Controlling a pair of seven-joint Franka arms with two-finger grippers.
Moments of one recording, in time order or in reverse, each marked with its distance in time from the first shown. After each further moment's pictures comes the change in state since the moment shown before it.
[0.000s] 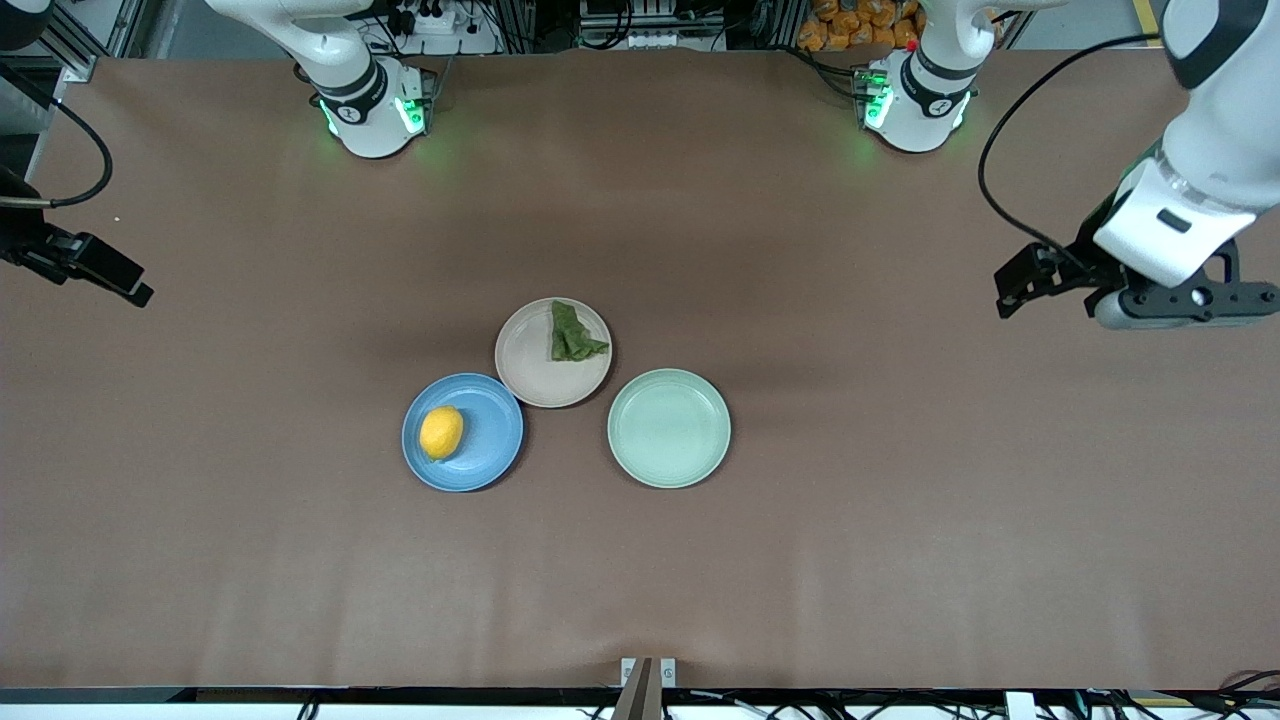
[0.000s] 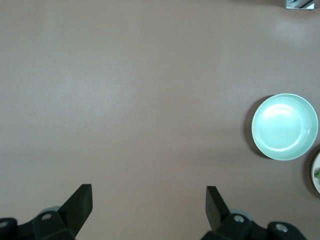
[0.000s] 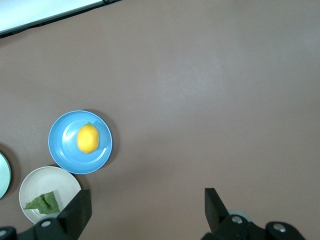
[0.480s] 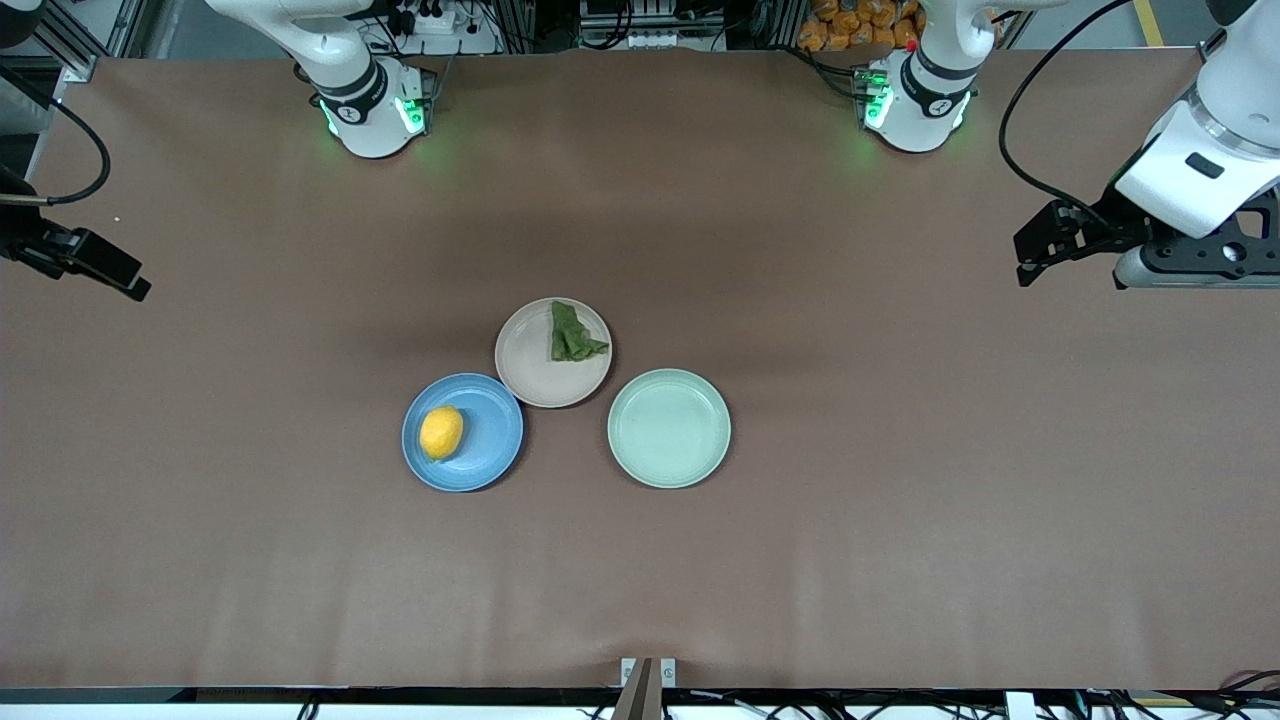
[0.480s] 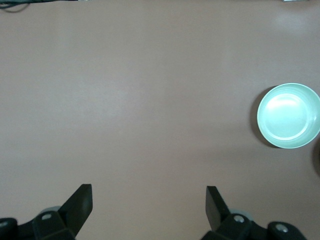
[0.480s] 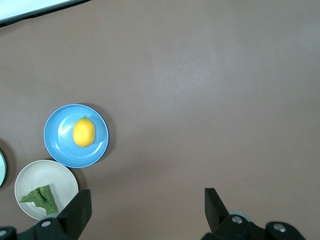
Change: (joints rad) left arm 0.001 -0.018 -0.016 0.047 0.060 -0.060 0.058; right arm -0.002 0.013 -0.001 0.031 -0.005 -0.048 -0.012
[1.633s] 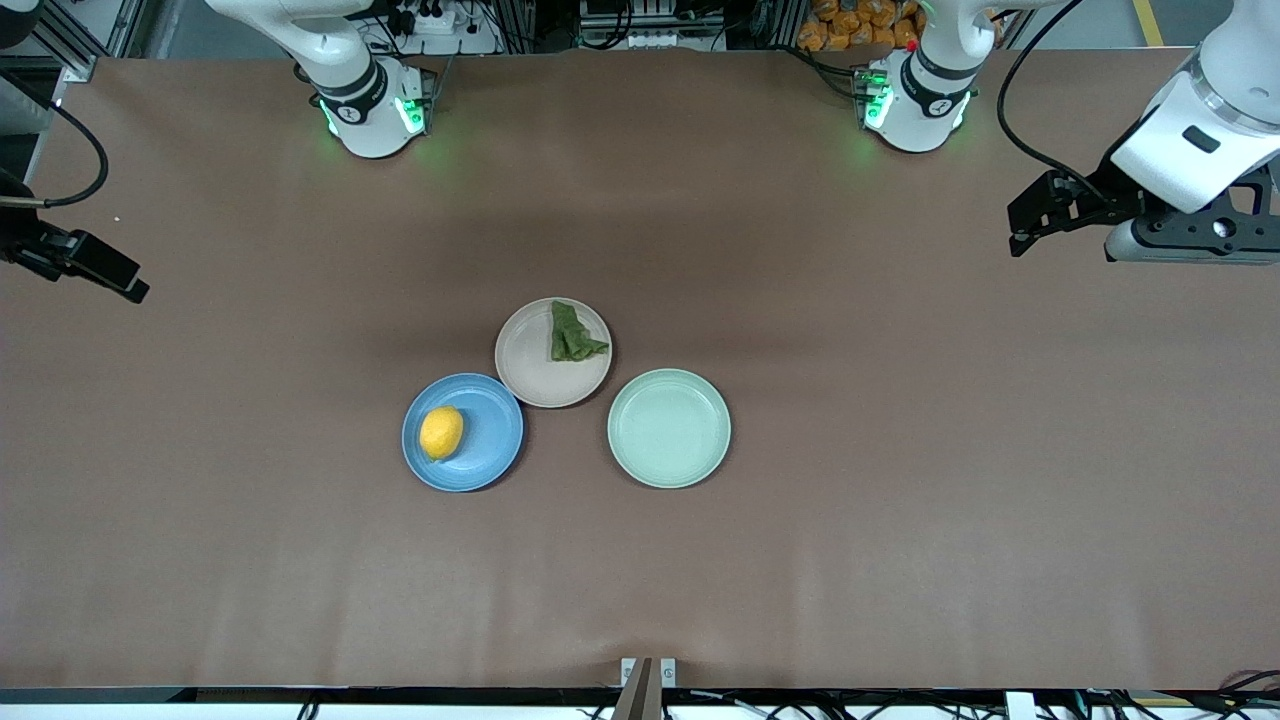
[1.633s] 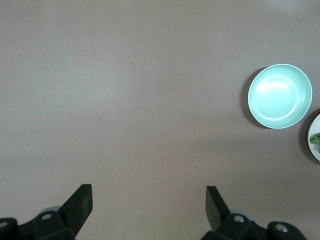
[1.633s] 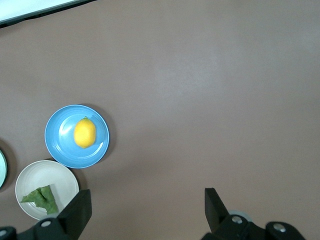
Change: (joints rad) left arm 0.055 -0.017 -0.049 0.013 -0.060 -0.090 0.000; right arm 0.003 0.010 0.002 0.014 0.000 -0.005 -0.001
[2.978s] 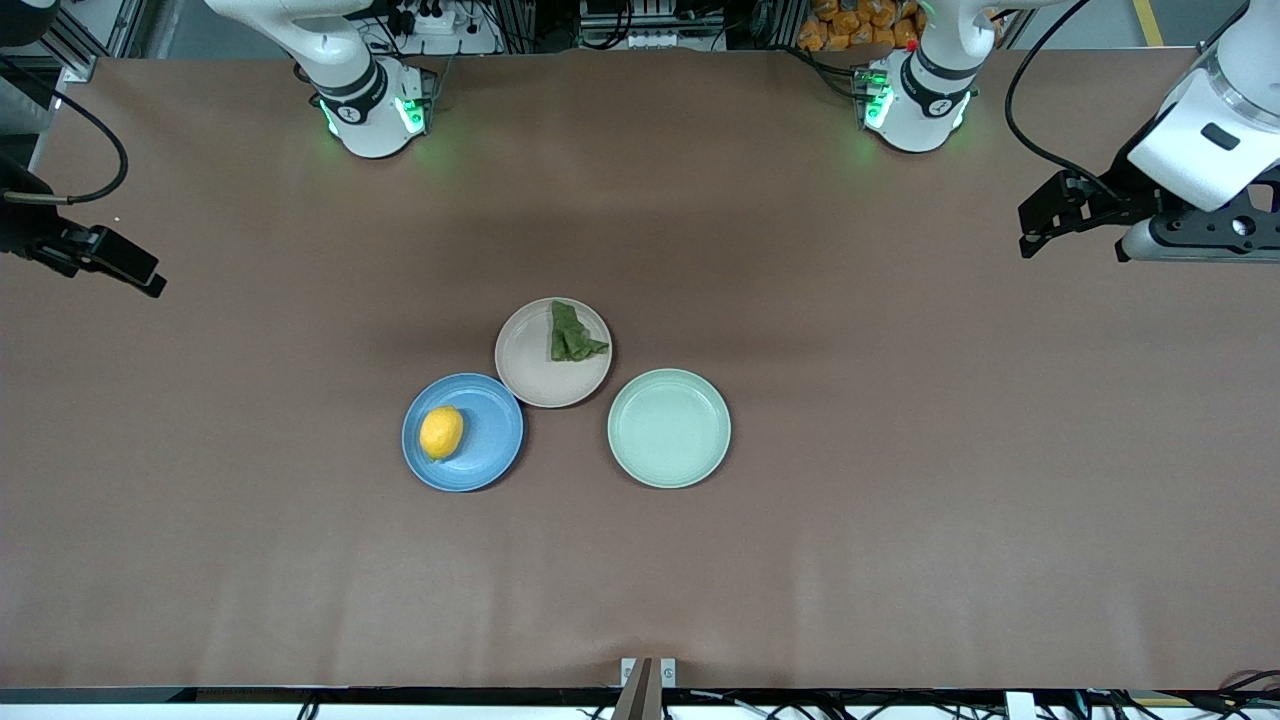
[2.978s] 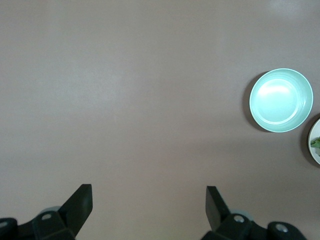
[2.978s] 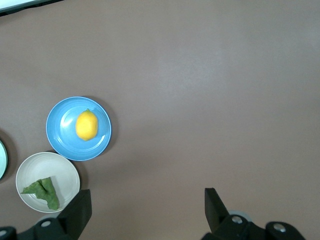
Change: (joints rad) left arm 0.008 0.001 0.002 0.012 0.003 0.001 0.000; right arm 0.022 0.000 -0.002 0.001 0.000 -0.023 0.000
